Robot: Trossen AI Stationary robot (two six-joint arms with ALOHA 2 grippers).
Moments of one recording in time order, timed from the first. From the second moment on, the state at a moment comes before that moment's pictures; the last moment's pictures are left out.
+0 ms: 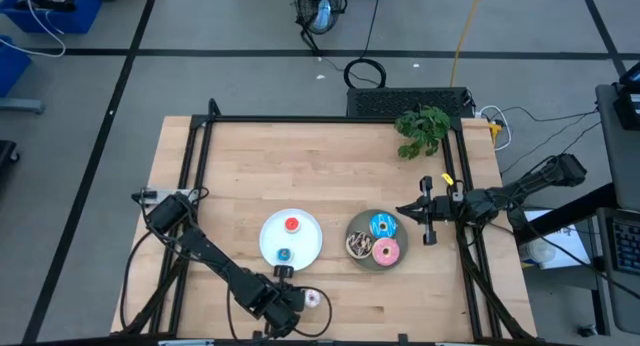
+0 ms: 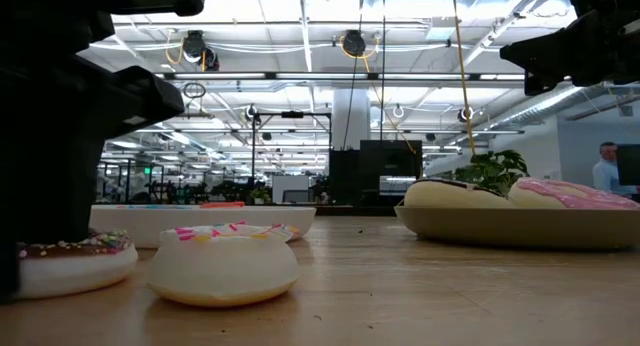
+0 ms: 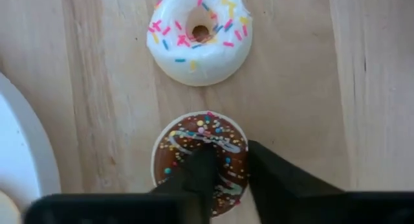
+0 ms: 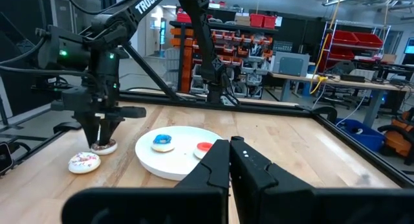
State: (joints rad) left arm -0.68 2.08 1.40 -0.58 -0.18 -0.54; right arm 0.37 0.39 0.02 0.42 0.37 -0.10
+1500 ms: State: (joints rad) left arm -0.62 1.65 1.44 -1.21 -0.56 -0.53; right arm 0.37 0.39 0.02 0.41 0.37 -0.09
